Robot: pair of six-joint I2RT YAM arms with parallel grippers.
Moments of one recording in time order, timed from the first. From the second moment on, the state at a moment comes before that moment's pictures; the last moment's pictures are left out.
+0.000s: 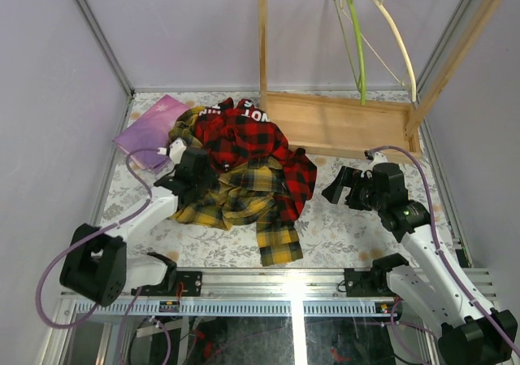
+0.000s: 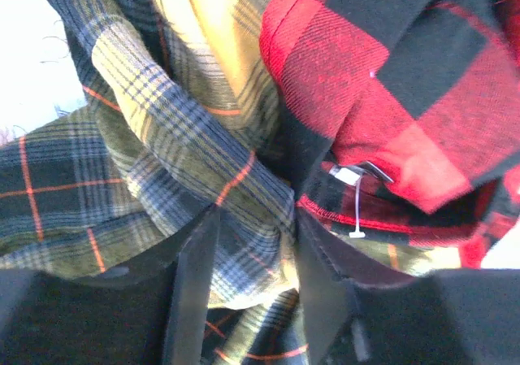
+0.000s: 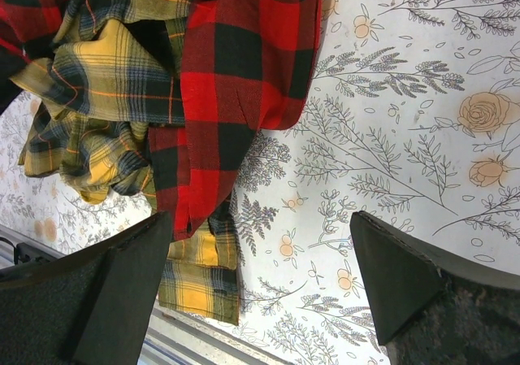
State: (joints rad) left arm -0.39 1.21 0.67 -0.21 -0.27 -0.98; right arm 0.29 0.76 0.59 -0.50 -0.23 0.53
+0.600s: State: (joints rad) left arm -0.33 1.03 1.00 -0.48 -0.36 -0.80; right arm 0.31 0.80 0.65 -0.51 -0.22 0.49
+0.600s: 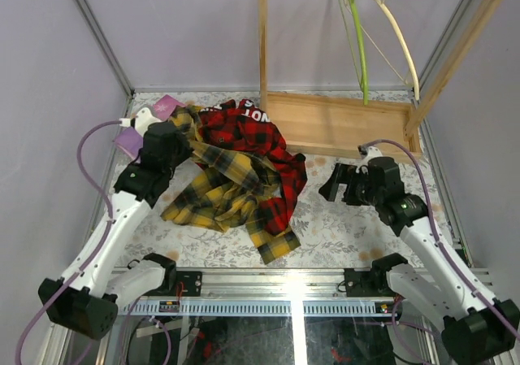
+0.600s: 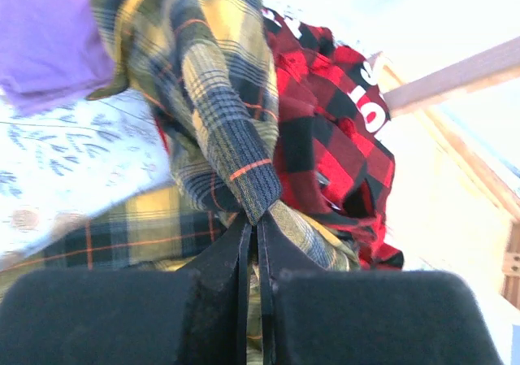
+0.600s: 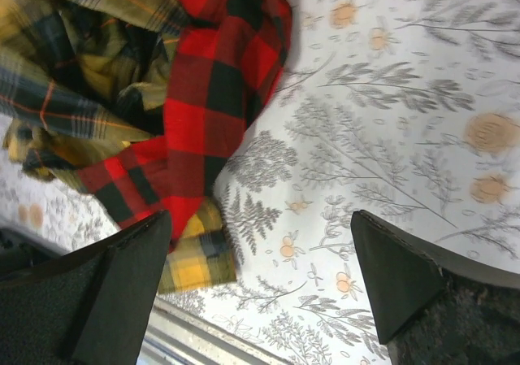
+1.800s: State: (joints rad) left arm -0.17 0.73 0.90 -0.80 -0.45 -0.60; right arm 0.87 2.32 2.15 -0.56 0.04 0.42
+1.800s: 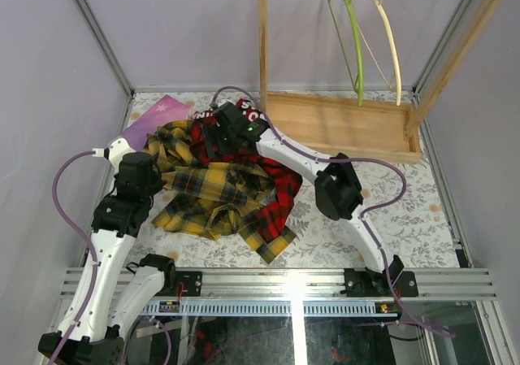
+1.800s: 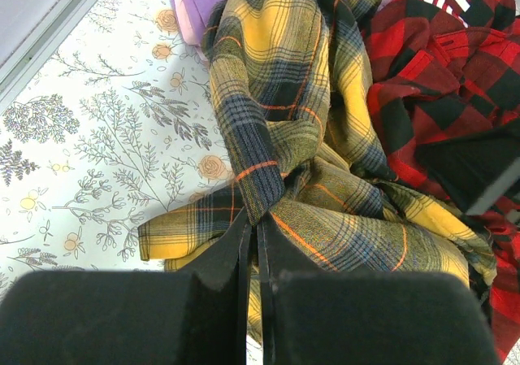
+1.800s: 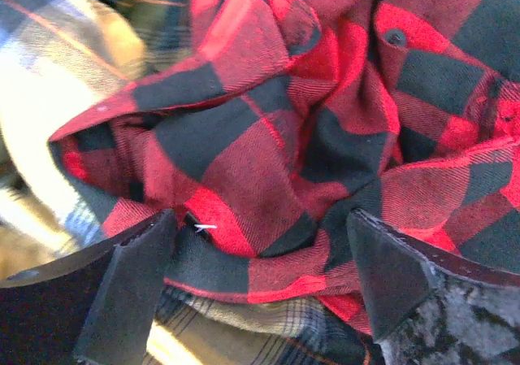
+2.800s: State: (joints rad) left arm -0.17 0.78 0.90 -0.80 -0.45 -0.60; right arm 0.87 1.20 1.63 -0.65 0.64 0.16
